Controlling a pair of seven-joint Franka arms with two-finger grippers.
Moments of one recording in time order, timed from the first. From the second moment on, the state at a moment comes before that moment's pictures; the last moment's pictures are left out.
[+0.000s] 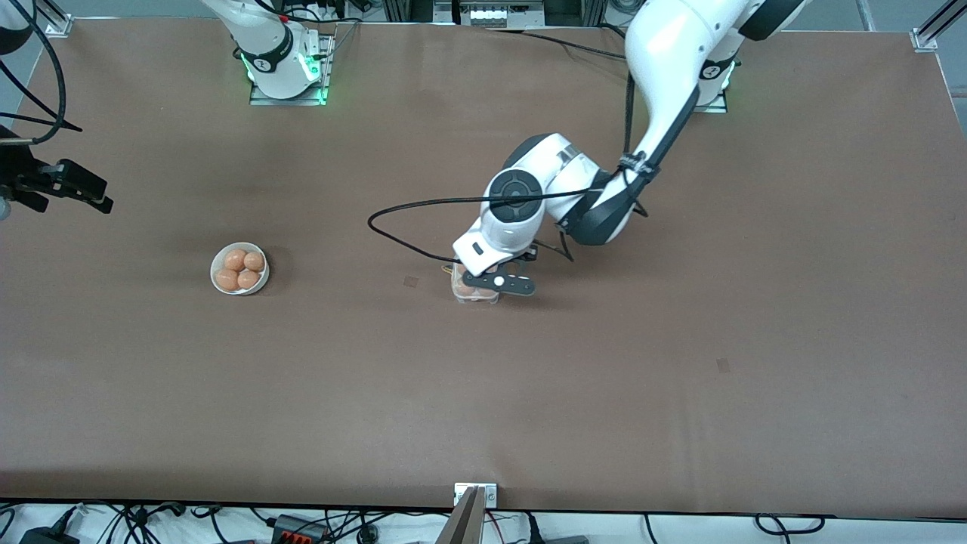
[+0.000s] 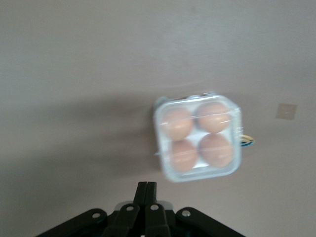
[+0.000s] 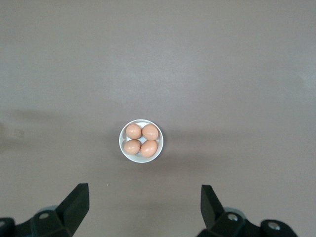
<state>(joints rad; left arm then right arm) -0.49 0.73 -0.26 -1.29 0.06 1.90 -0.56 -0.02 0.00 -0.06 -1.69 -0.01 1.74 -0.07</state>
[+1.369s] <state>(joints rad) 0.07 0.29 -0.27 -1.31 0.04 1.37 -0.02 -0.02 -0.05 -0.06 -1.74 -0.01 1.72 -0.03</state>
